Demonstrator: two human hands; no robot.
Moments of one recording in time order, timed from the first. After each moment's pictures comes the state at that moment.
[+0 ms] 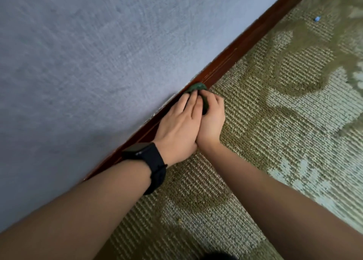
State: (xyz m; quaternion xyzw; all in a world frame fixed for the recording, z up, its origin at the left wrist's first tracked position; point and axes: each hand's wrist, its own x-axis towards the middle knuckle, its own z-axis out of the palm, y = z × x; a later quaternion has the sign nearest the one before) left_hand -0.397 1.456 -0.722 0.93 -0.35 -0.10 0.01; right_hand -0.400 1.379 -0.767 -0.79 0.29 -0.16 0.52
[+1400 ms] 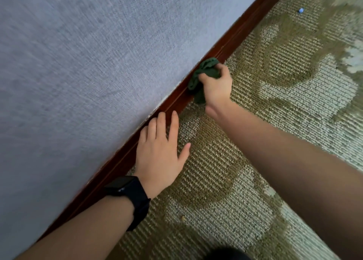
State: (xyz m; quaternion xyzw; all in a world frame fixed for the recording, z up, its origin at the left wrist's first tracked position) left_hand -0.438 1.488 -0.716 0.97 -0.24 -0.06 -0.06; right_hand -0.359 1.340 -0.740 -0.55 0.40 -0.10 0.72
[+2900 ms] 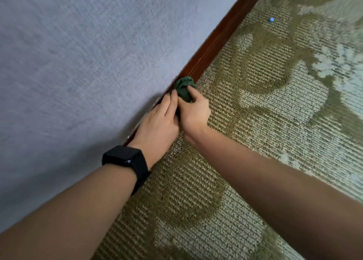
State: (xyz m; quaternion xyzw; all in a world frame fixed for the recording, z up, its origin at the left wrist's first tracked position) left_hand -0.370 1.443 -0.719 0.88 -0.46 -0.01 -0.15; right_hand -0.371 1.356 -0.741 -0.61 0.41 -0.08 0.68
